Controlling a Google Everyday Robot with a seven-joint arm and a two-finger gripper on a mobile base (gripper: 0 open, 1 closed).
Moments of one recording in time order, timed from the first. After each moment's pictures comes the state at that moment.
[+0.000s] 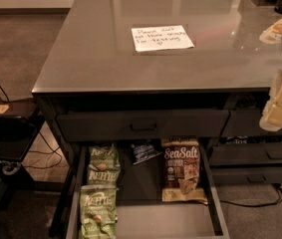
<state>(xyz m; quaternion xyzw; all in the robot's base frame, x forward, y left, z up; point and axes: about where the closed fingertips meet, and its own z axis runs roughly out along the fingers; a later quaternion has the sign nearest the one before) 0.438 -0.217 0.976 -0.60 0.78 -0.03 0.16</state>
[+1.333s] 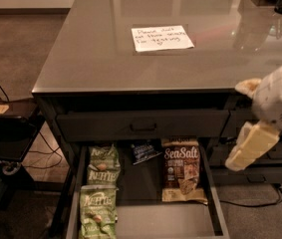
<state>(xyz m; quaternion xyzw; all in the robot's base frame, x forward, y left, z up) 0.428 -0.195 0.874 -0.58 0.79 0.05 0.22</state>
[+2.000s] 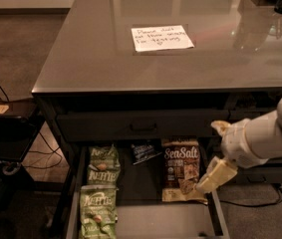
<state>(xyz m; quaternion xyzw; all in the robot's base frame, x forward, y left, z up) 0.437 -0.173 0.740 -0.54 0.79 0.11 0.25</state>
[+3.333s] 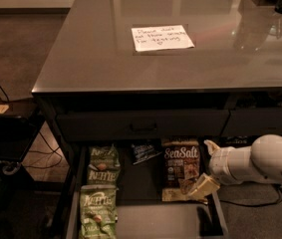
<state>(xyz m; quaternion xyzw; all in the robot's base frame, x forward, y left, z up) 0.467 -0.180 0.608 -0.52 0.79 0.11 0.29</state>
